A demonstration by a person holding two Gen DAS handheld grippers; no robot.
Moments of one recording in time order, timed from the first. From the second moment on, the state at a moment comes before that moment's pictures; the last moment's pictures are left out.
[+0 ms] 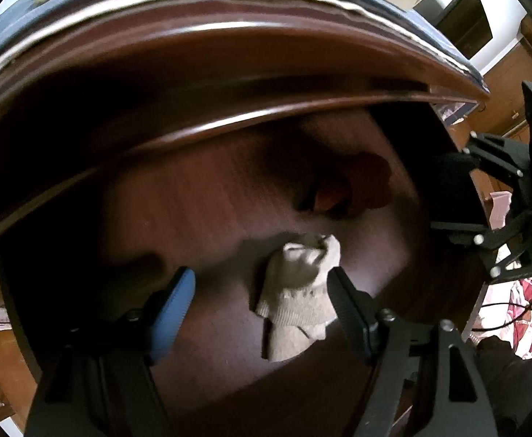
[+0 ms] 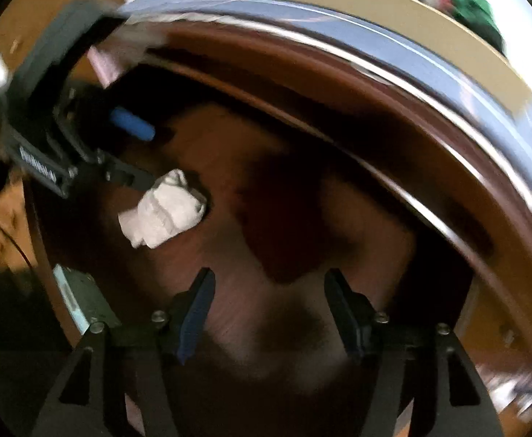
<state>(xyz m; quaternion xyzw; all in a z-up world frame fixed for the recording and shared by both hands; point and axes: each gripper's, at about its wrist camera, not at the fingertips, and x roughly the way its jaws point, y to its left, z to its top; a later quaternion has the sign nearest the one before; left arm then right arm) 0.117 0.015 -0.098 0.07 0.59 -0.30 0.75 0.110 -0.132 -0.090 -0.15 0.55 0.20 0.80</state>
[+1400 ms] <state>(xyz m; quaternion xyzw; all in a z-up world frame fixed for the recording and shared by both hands) 0.117 -0.094 -0.143 0.23 0.62 -0.31 0.69 0.065 -0.235 -0.093 0.37 0.50 0.19 0.76</state>
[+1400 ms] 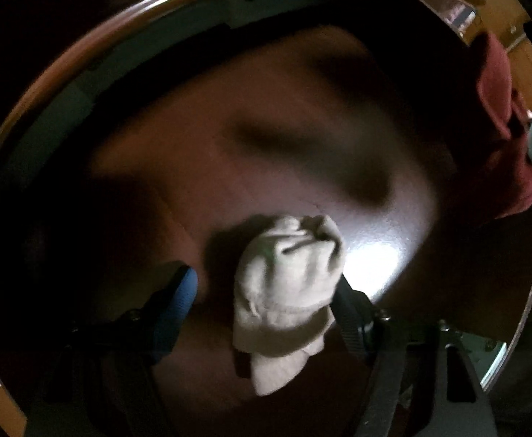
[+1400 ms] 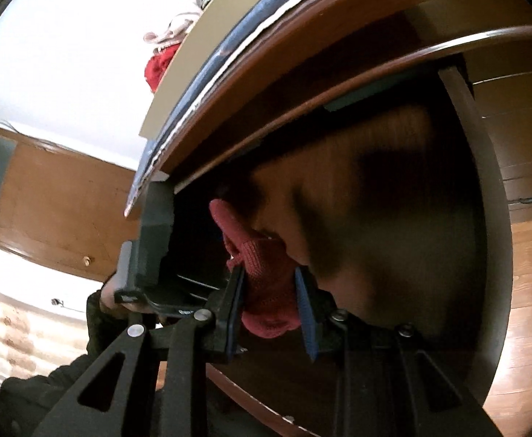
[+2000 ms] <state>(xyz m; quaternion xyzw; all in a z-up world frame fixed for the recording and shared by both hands) 0.097 -0.088 -0.088 0.13 0.52 -0.31 0.78 0.036 -0.234 -0.079 0.45 0.40 0.19 0.77</state>
